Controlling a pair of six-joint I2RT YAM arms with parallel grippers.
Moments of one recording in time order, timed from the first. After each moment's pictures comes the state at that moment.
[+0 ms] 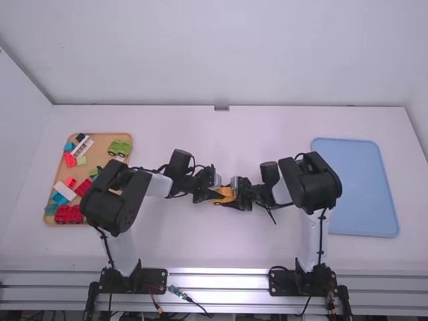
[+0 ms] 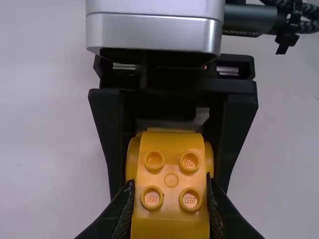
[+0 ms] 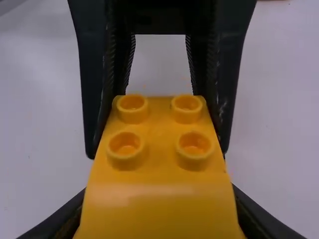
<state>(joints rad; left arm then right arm) -0.33 1.91 0.76 0.22 0.94 0.85 0.28 2.20 0.66 0.63 -1.13 -0.87</state>
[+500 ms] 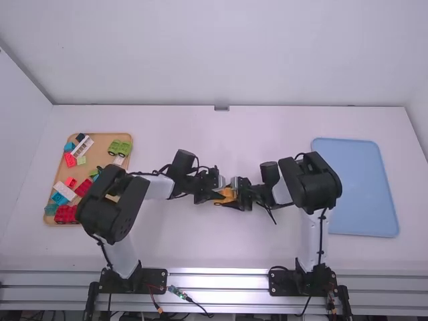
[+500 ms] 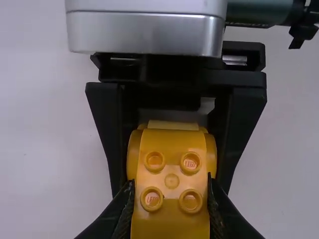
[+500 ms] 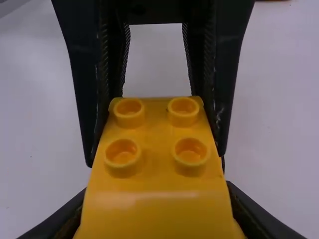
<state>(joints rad) -0.37 1.85 0.76 0.14 0.81 0.86 0.28 2.20 0.66 0.63 -1.14 -0.87</state>
